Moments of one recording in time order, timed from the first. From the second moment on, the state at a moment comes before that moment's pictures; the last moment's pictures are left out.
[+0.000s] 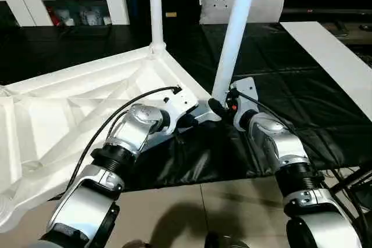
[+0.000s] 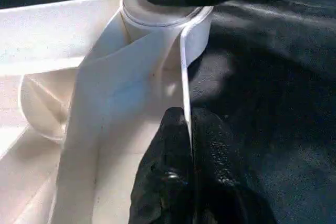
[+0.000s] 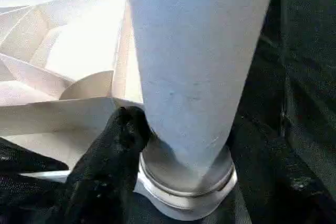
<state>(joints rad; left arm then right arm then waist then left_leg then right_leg) -0.75 0.16 -0.28 0.68 0.15 0.30 -0.79 -0.60 -0.11 0.00 0.57 0.07 0.29 0.44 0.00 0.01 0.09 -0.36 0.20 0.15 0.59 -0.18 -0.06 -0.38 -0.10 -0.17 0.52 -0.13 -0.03</state>
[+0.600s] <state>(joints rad) -0.69 0.37 -0.33 0.62 0.12 0.05 -1.07 -0.47 -0.43 0.05 0.47 0.15 0.13 0.96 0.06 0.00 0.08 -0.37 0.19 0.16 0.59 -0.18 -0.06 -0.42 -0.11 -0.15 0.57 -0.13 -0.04</state>
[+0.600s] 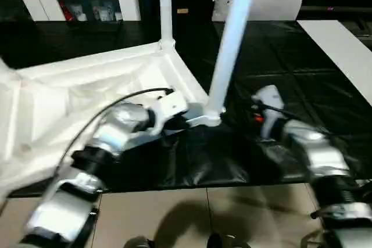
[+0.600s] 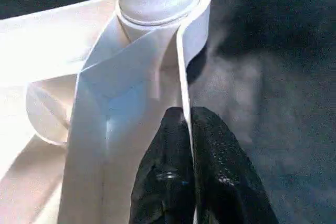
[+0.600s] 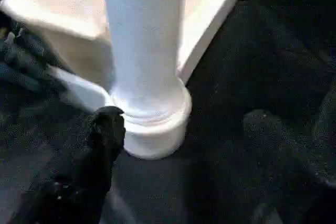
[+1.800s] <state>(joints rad) -0.65 0.46 -0.42 0.55 0.06 -0.11 -1.41 -0.49 -0.44 0.19 0.51 0.23 0.10 1.45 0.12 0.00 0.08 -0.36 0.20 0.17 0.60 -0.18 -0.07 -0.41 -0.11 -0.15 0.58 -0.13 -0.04</state>
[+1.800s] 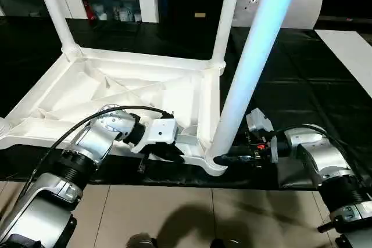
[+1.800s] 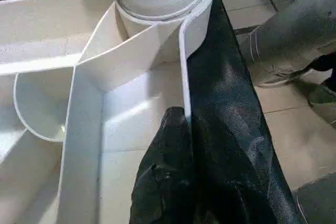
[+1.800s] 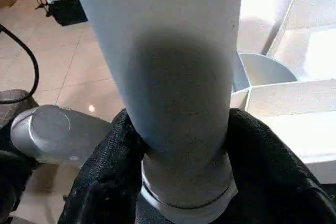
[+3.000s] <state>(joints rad) -0.73 0.21 -0.31 0.62 0.14 0.29 -0.81 -0.57 -0.16 -0.01 0.55 0.11 0.30 0.50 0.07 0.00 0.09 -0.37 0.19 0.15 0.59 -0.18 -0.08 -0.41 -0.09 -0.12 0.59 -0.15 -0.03</state>
